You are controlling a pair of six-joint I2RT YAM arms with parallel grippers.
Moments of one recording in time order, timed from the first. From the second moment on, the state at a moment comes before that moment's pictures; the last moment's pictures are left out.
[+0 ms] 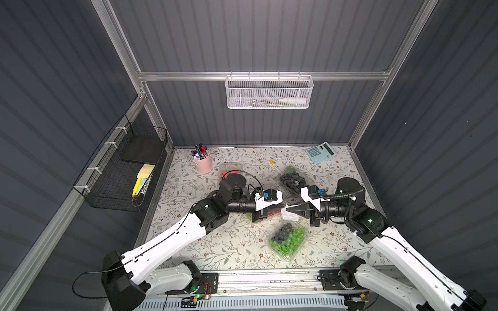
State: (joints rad) left arm -0.87 1.15 1.04 -0.23 0.63 0.45; right arm 0.53 0.85 0.83 -0.29 -0.91 -0.29
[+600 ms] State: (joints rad) left arm -0.87 1.10 1.04 -0.26 0.45 0.46; right arm 0.44 0.83 0.81 -0.33 -0.84 -0.13
